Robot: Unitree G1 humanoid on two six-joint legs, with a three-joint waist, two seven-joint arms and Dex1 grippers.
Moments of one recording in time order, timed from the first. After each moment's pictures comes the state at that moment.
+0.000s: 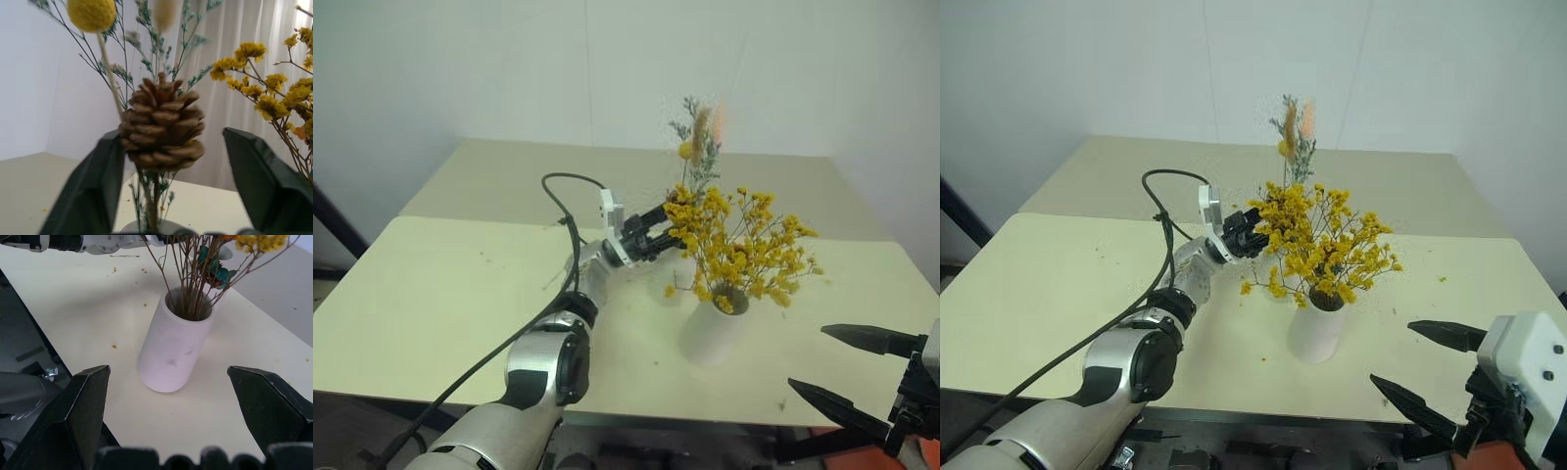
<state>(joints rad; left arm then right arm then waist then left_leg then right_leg) -1.14 0.00 0.30 1.19 -0.33 -0.31 -1.37 0.64 -0.89 -1.07 -0.99 1.03 0.68 0.80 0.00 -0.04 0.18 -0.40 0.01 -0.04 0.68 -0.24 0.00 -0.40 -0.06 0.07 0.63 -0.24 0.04</state>
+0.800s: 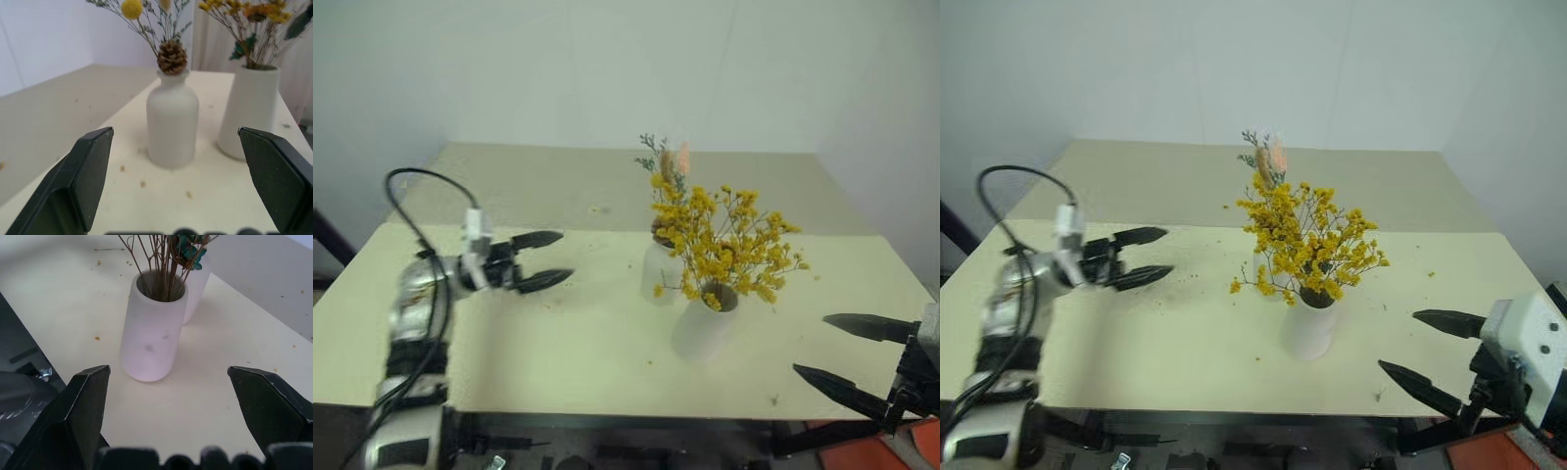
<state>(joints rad) -0.51 0.69 0.27 0.22 -0.50 0.25 -1.45 0.52 -0.93 -0.97 -0.82 0.88 0.67 0.90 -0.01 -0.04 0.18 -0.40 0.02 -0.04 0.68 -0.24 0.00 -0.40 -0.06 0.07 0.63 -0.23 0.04</state>
